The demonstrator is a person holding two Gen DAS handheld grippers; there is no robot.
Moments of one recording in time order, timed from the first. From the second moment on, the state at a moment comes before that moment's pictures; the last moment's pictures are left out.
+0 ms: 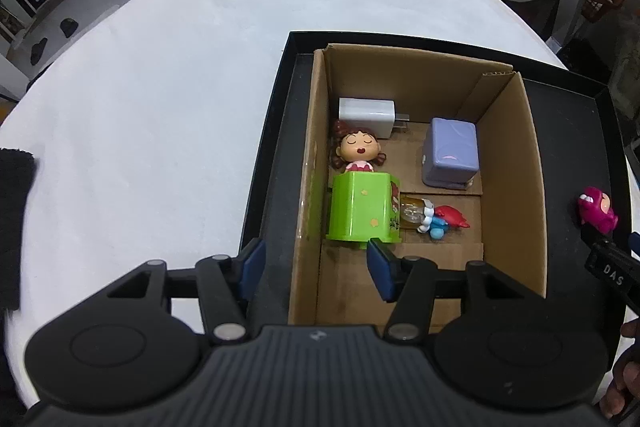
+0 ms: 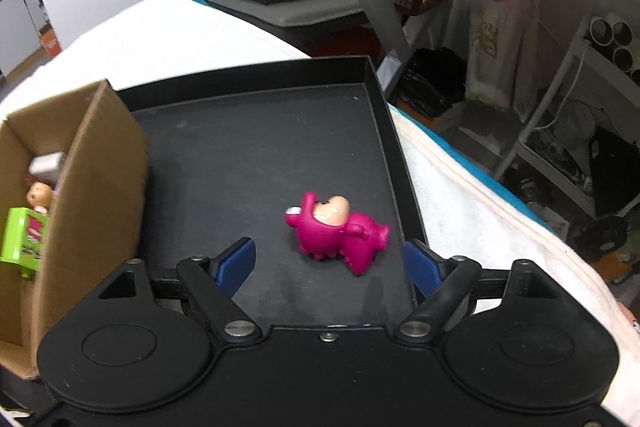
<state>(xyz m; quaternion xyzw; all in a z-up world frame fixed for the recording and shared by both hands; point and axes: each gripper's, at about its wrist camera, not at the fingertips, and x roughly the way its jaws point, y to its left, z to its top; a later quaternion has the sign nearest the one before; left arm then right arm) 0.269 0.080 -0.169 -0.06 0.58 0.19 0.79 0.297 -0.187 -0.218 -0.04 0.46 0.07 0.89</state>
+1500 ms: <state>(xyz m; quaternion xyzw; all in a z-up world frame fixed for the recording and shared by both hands) 0.261 0.069 -0.159 -0.06 0.57 0.19 0.80 0.309 -0.165 -0.243 -0.11 0.47 0.12 0.87</state>
